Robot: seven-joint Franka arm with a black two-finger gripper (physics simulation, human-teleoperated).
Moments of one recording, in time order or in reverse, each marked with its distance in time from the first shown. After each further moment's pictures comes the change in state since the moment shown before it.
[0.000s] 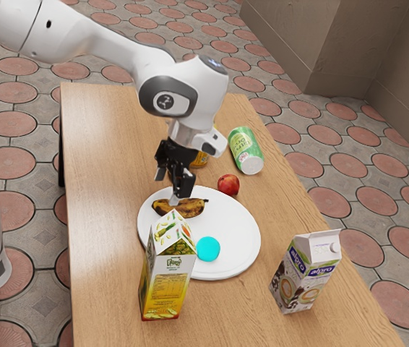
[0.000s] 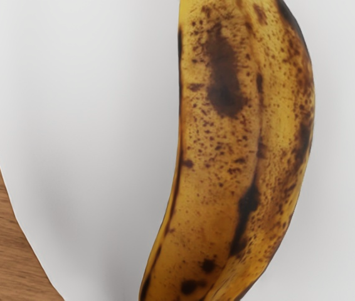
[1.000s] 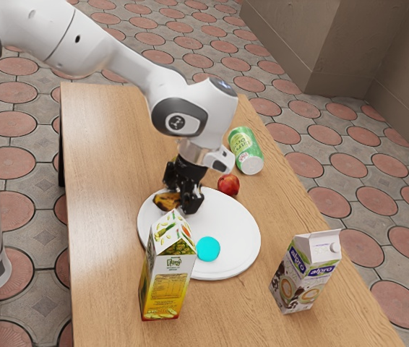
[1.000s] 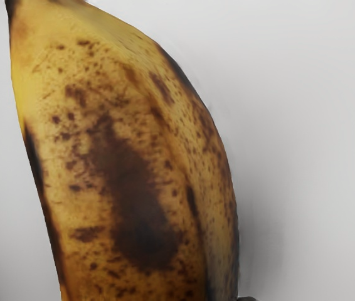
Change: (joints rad) arm 0.020 0.131 -0.034 0.018 0.015 0.107 -0.097
